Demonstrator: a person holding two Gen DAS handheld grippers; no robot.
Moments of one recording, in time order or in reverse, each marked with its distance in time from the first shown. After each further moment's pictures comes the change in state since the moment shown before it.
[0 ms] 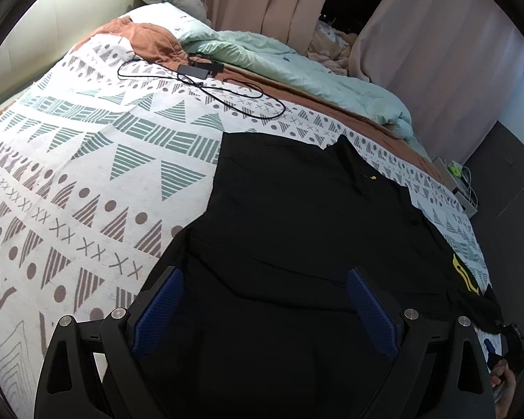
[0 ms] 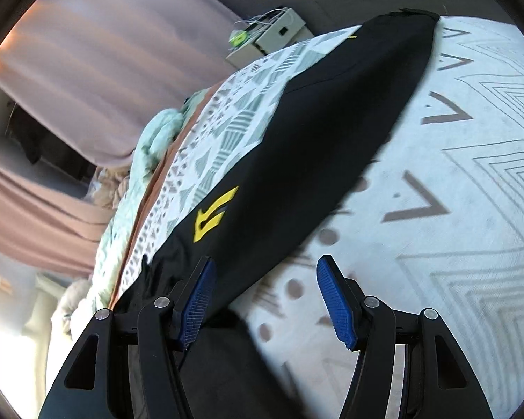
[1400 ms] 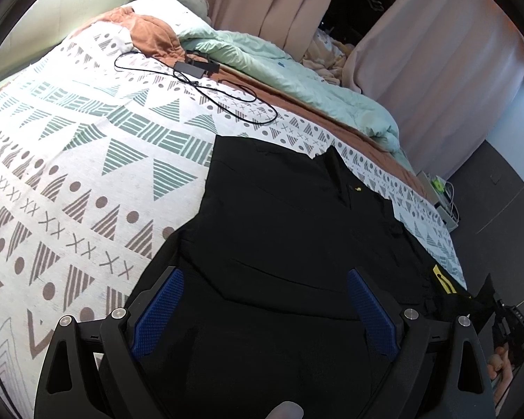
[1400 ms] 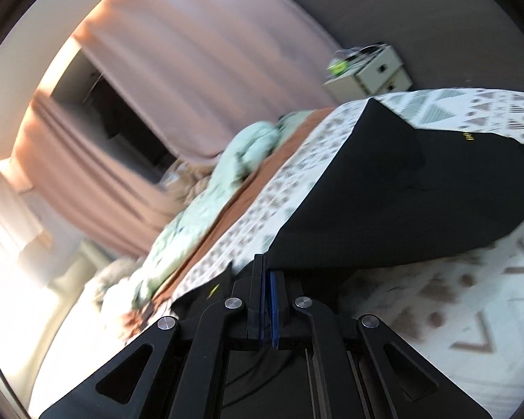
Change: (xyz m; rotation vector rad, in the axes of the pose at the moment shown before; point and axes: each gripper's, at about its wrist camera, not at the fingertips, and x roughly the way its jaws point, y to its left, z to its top) left arm -0.011 0.013 0.005 -0.074 -0.016 -0.092; right arm -0.014 0.140 -0.030 -0.291 -0.074 0.300
